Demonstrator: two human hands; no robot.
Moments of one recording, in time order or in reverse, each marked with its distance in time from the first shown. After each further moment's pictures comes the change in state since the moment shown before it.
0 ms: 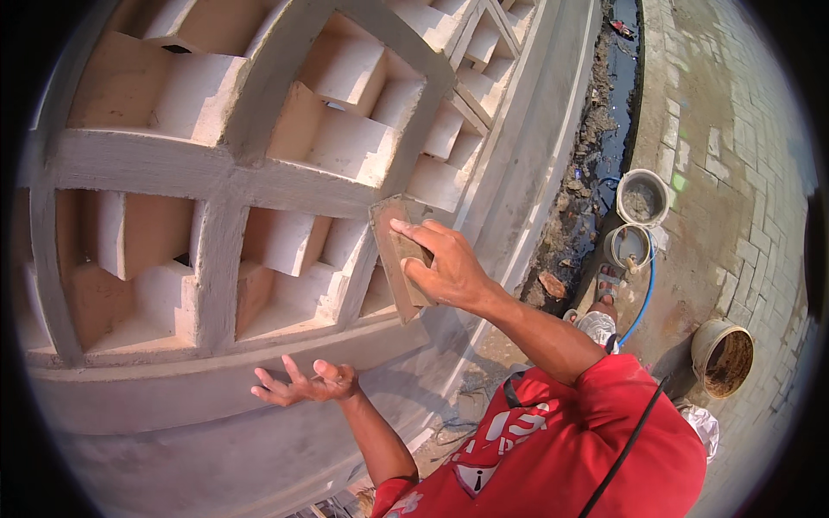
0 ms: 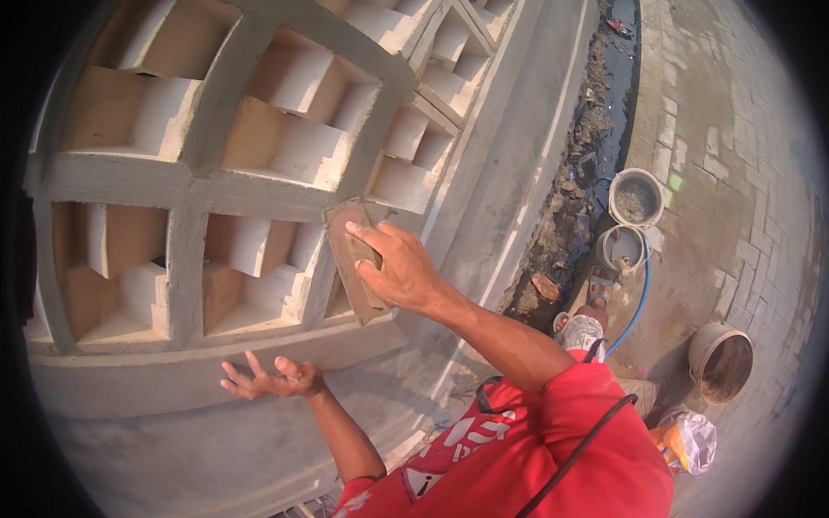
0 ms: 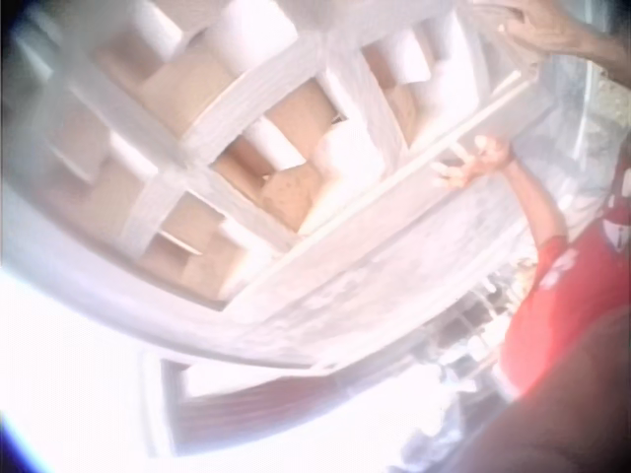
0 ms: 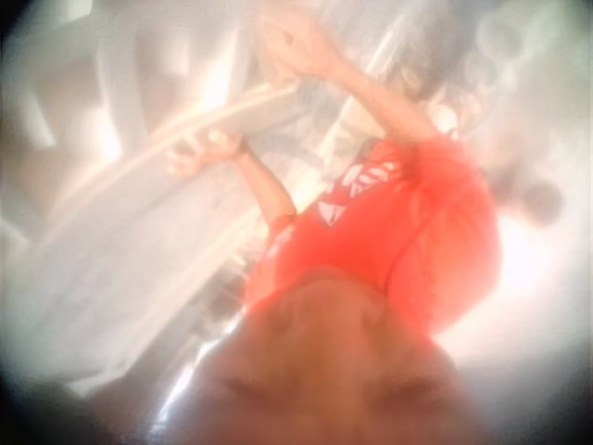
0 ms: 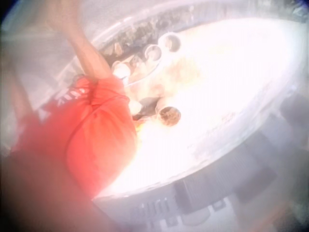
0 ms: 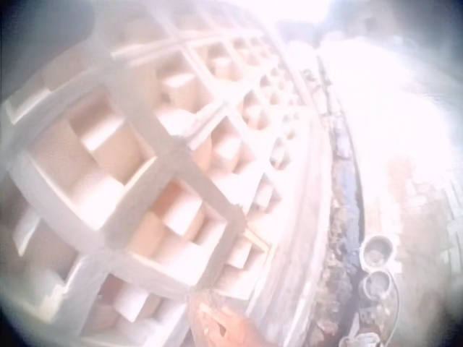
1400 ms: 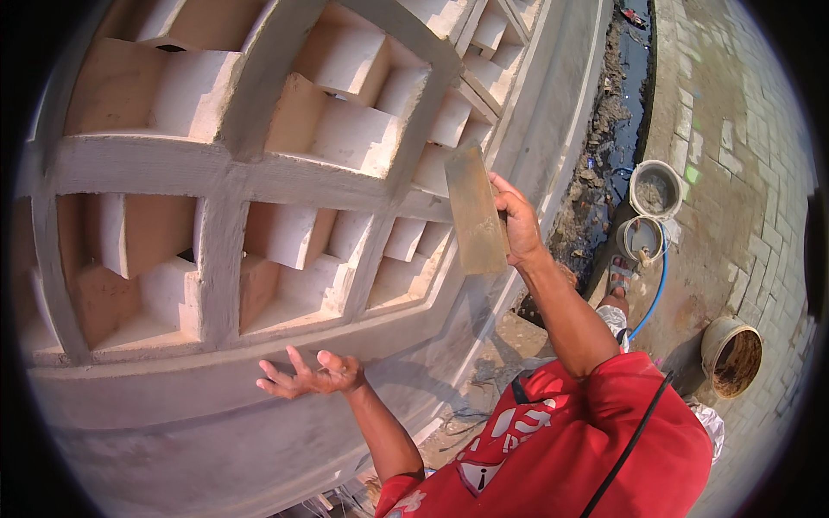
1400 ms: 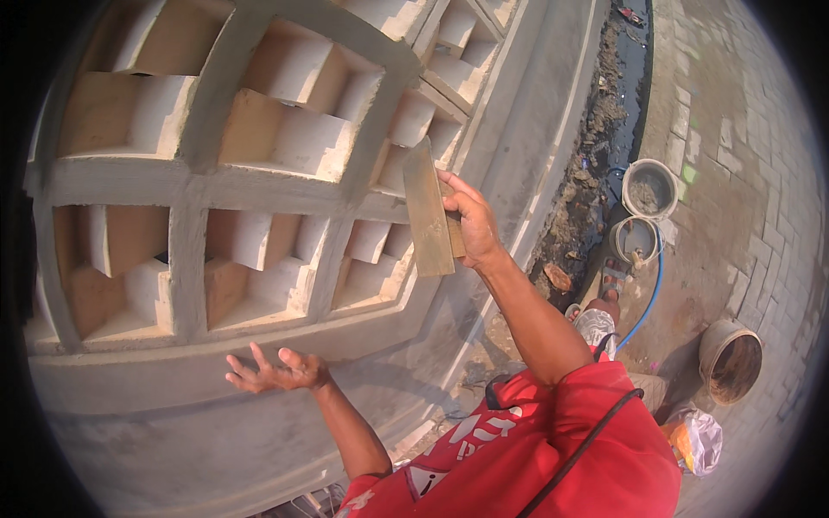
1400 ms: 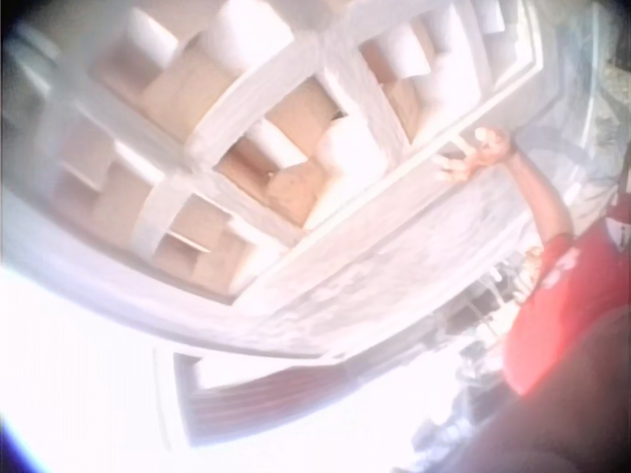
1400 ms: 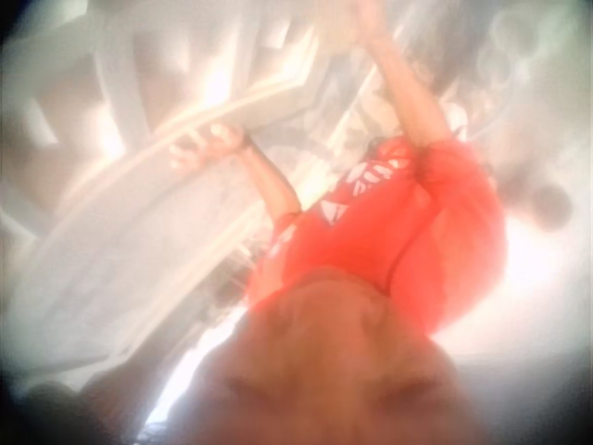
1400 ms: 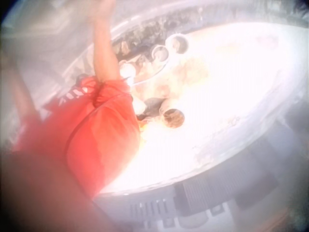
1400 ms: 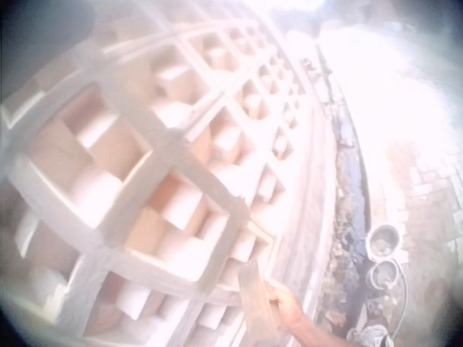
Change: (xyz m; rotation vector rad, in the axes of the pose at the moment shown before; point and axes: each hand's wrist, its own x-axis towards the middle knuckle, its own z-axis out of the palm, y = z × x) left_hand 0.001 -0.002 -0.001 0.043 -0.021 0.016; right_hand 0.003 0.059 -0.046 1.163 0.107 0.291
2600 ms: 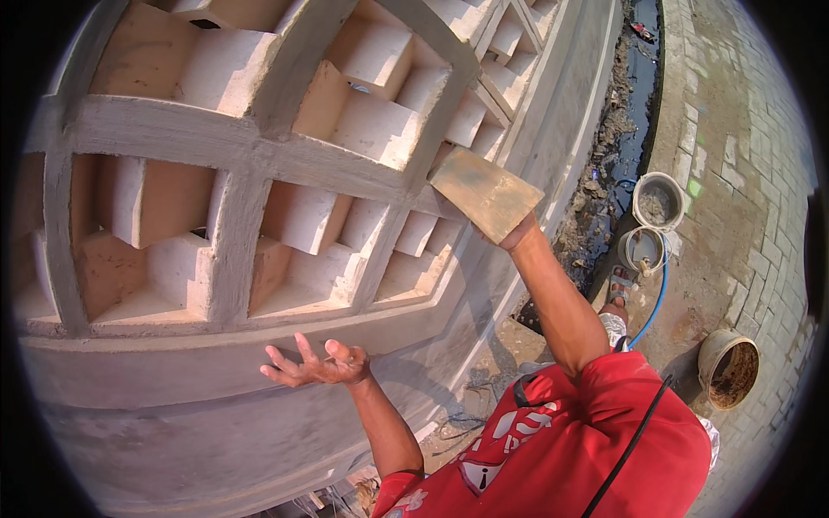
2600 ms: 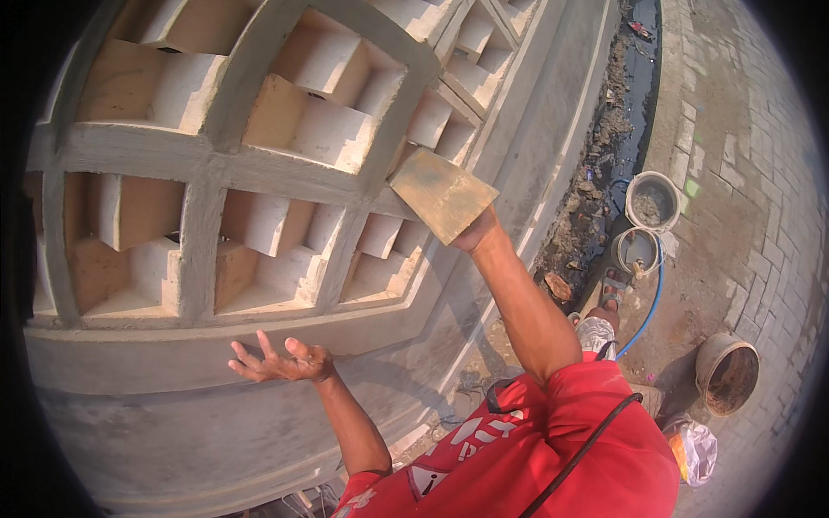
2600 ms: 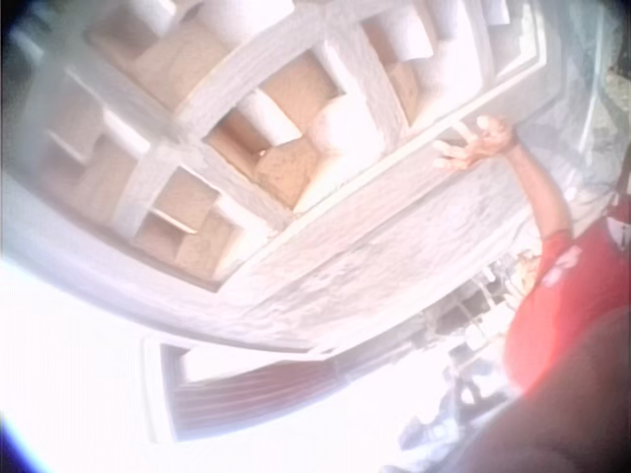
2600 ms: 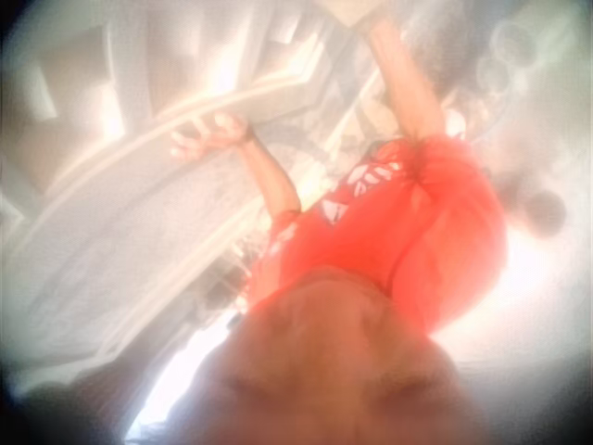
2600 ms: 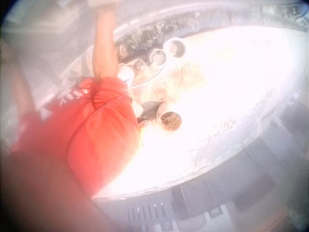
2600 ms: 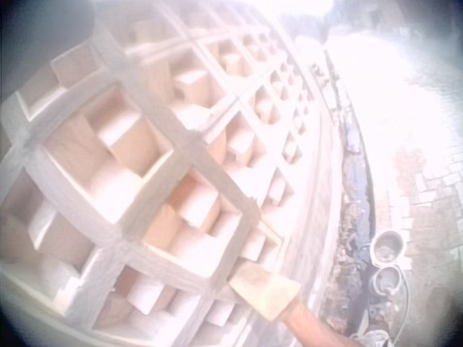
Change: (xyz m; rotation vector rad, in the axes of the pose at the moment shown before) left_hand -0.001 0.001 0.000 0.001 0.014 -0.007; right_hand 0.039 0.038 -0.046 0.733 -0.480 0.227
